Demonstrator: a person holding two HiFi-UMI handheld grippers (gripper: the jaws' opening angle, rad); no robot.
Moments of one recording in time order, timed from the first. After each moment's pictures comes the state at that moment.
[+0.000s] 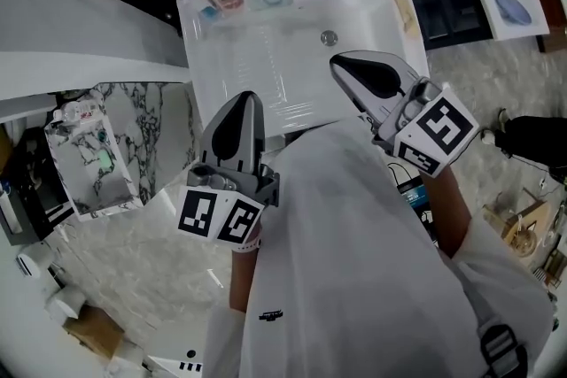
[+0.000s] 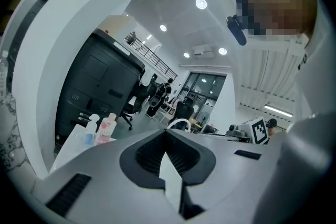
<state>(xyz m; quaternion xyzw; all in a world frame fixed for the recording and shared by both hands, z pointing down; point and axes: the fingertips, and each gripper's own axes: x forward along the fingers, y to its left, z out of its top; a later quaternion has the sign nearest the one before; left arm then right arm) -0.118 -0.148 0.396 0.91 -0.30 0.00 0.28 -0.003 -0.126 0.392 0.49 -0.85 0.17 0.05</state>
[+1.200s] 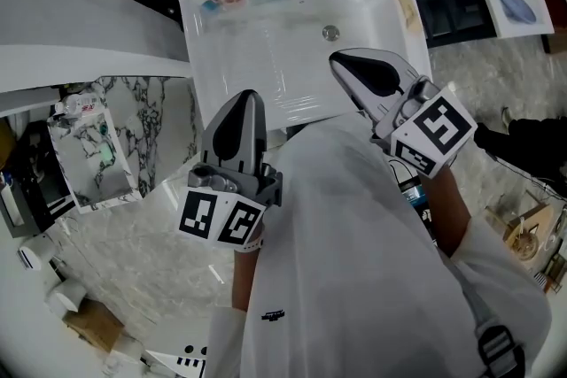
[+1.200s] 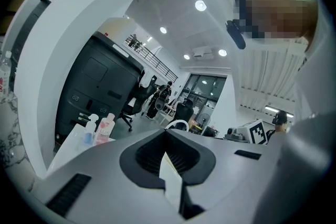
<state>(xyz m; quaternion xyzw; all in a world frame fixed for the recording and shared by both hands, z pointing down) -0.113 -0.130 0.390 0.91 -0.30 -0.01 0.28 0.001 -0.113 0.397 0.50 -0.85 0.17 0.06</state>
